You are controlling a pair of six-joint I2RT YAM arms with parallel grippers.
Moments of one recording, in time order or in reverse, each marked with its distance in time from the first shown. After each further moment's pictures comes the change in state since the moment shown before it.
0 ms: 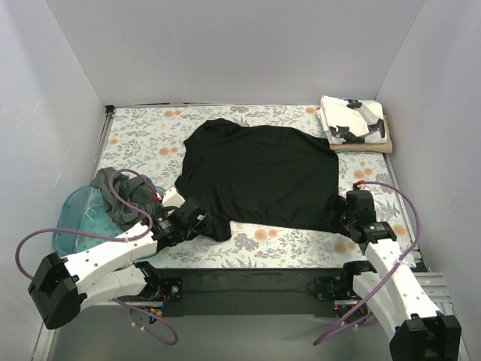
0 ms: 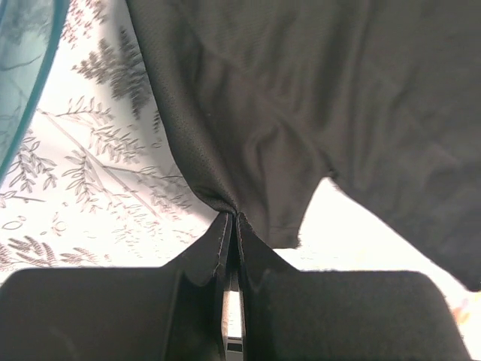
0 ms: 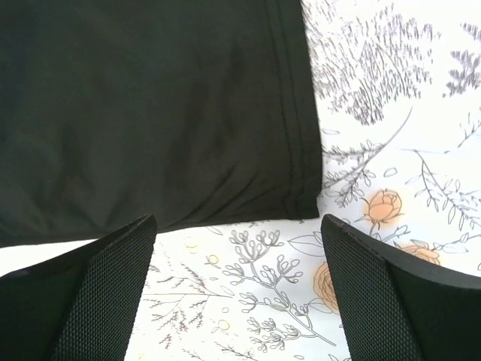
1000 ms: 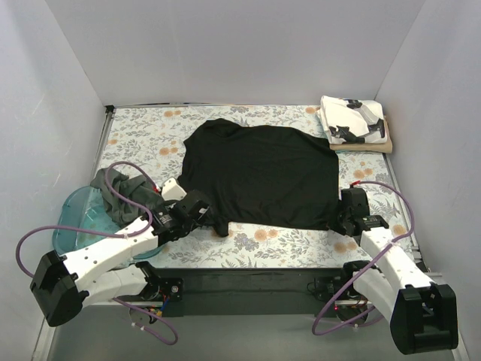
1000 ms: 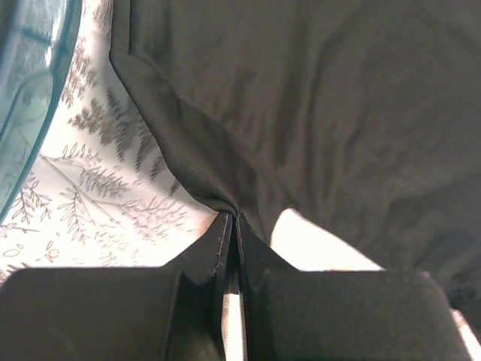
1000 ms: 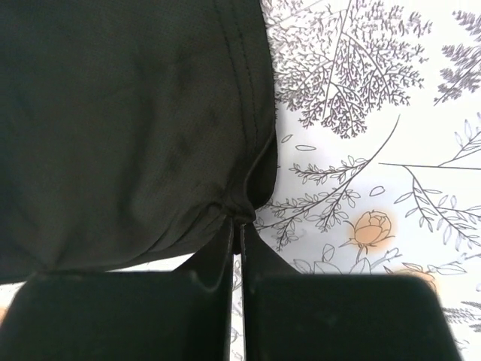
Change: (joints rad) left arm 0.000 0.021 0.081 -0.002 -0.109 0.038; right arm 0.000 0.224 -0.041 0.132 0.061 0.027
